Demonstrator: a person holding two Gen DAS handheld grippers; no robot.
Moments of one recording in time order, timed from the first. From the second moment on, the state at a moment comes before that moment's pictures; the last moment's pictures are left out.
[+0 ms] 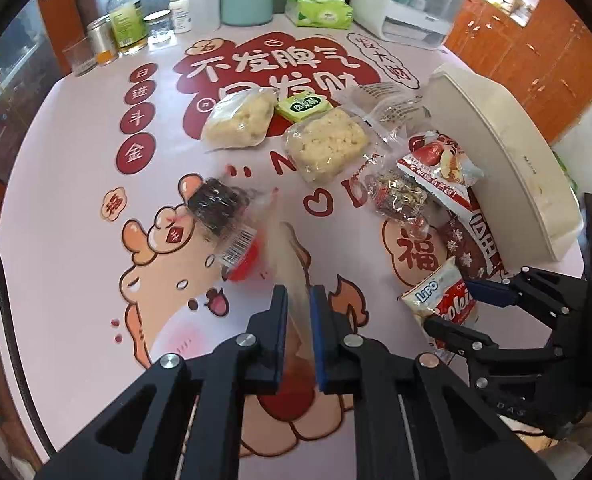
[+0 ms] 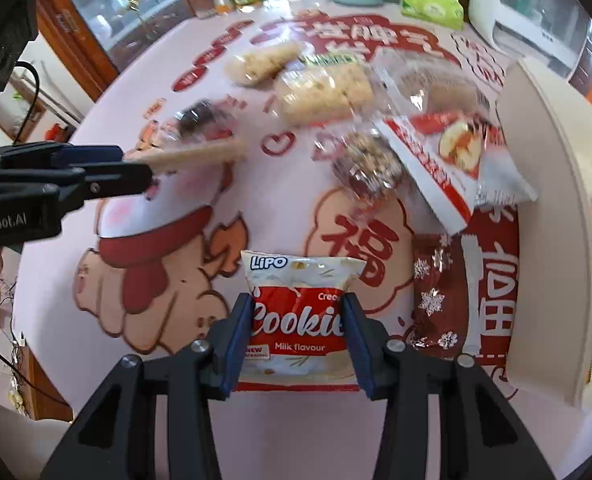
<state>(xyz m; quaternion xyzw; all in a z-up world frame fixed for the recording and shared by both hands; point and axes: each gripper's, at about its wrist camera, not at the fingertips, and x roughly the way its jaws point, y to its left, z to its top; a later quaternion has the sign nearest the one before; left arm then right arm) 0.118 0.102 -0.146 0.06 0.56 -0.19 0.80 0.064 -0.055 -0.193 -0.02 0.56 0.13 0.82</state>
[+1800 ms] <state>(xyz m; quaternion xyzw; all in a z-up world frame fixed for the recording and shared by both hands) 0.172 0.011 -0.219 -0.01 0.69 0.07 0.72 0.032 -0.147 -0.170 -0.02 0.53 0.23 0.82</state>
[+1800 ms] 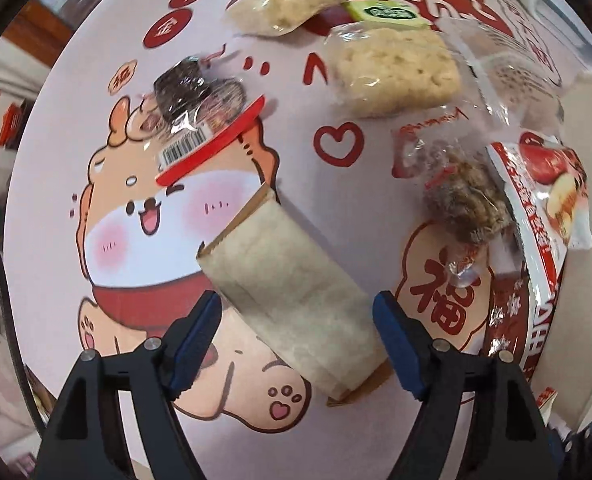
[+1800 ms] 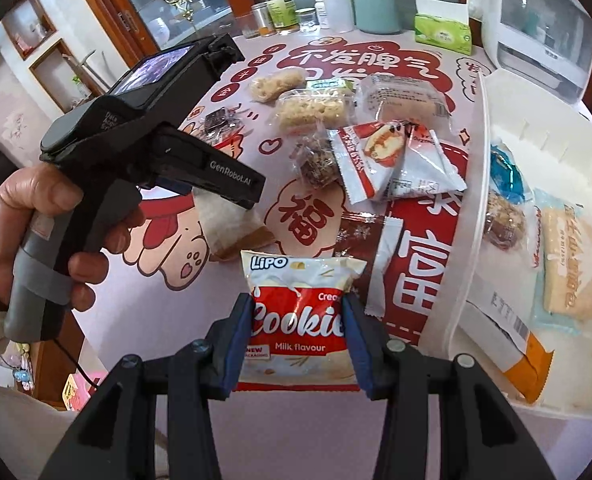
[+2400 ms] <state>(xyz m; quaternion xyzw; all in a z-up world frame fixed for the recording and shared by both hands) 0.134 0.018 -0.219 -0.05 0.68 0.03 0.73 0.026 -0.155 -0.166 -0.02 0.52 0.24 0.82</state>
